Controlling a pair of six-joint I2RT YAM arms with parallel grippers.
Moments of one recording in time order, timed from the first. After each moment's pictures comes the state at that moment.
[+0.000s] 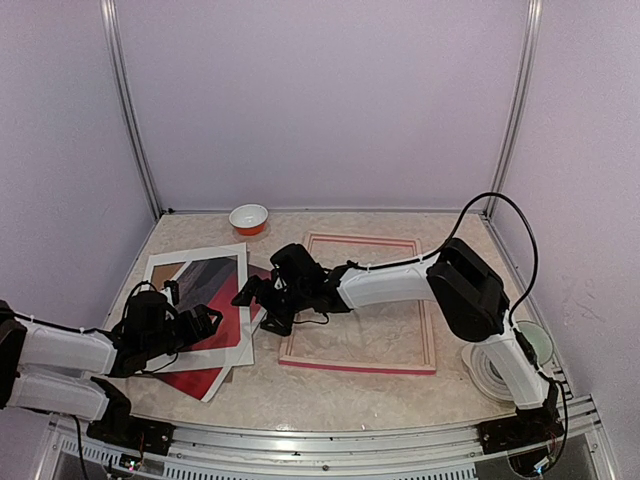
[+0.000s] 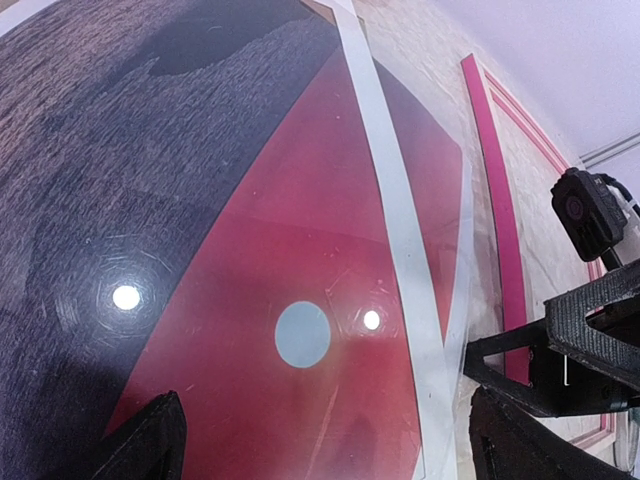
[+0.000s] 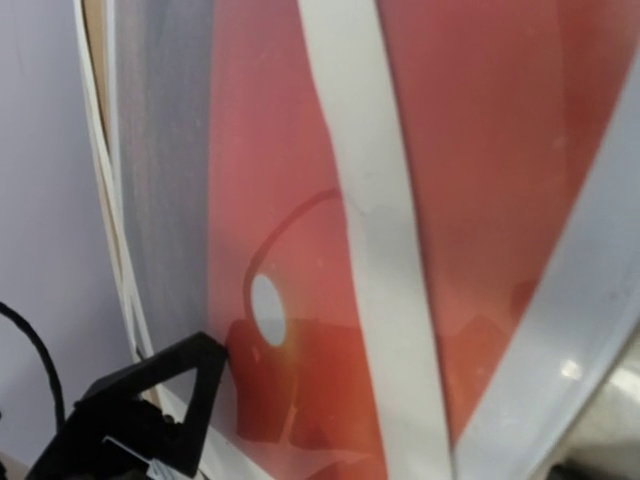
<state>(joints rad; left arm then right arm) -0.46 1.15 0.15 0.43 -0.03 -0.74 1.02 2.41 1.79 0.02 -0.31 1.30</state>
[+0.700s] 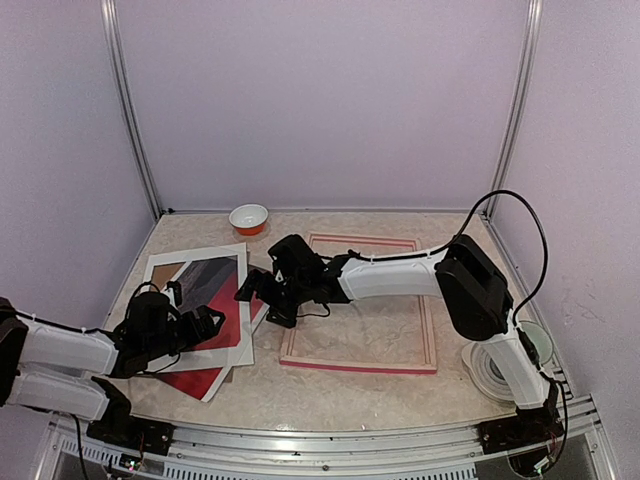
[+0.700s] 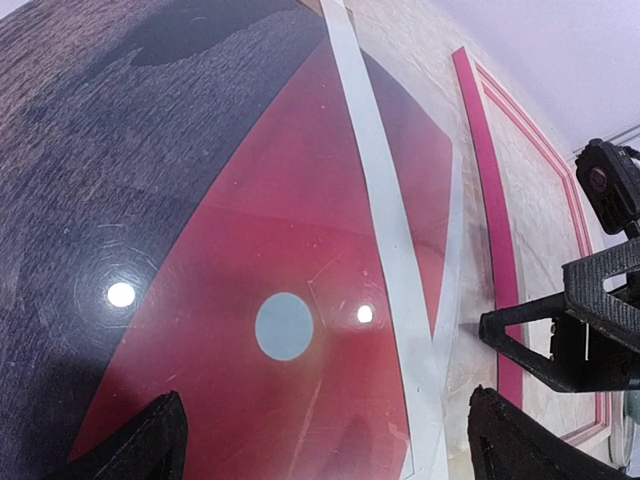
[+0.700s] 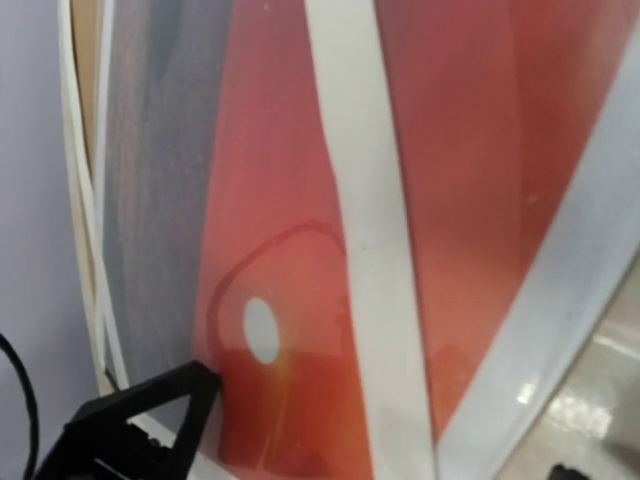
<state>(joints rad) -0.48 1.16 0.15 0.44 -0.03 -0.76 1.02 2.37 1.84 -0.13 -0.23 1.21</state>
